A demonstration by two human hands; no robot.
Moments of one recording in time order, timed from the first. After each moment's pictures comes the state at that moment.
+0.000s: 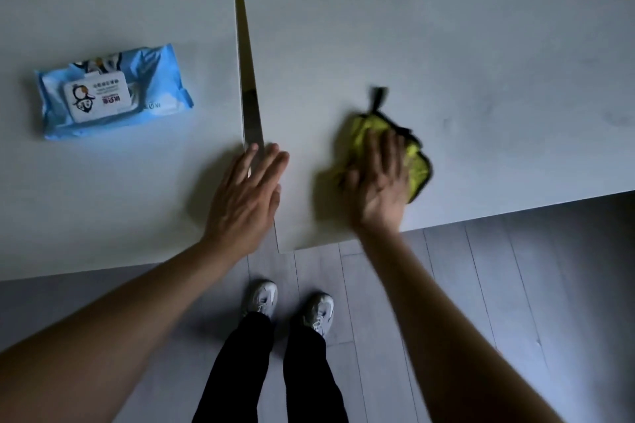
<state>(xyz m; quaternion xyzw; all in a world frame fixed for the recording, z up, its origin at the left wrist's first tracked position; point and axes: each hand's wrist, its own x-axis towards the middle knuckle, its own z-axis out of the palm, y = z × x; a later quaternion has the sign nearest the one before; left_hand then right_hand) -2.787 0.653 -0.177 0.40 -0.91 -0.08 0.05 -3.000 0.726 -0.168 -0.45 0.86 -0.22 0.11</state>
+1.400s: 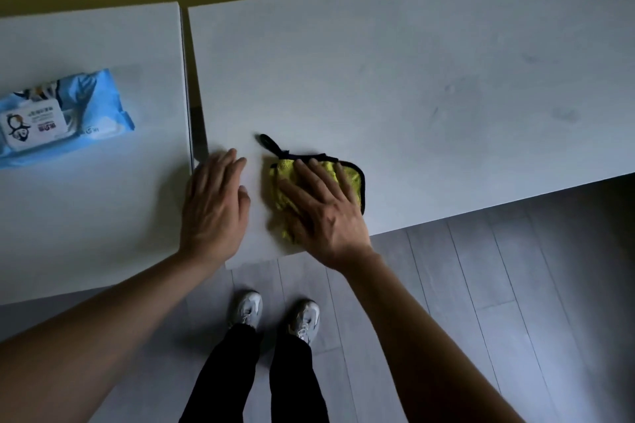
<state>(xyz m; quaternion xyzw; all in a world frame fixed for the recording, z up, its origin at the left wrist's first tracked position) -2.845 0.666 -0.148 0.48 -0.87 -0.11 0.07 -3.034 0.760 -0.178 -0.69 0.69 -0.17 0.09</state>
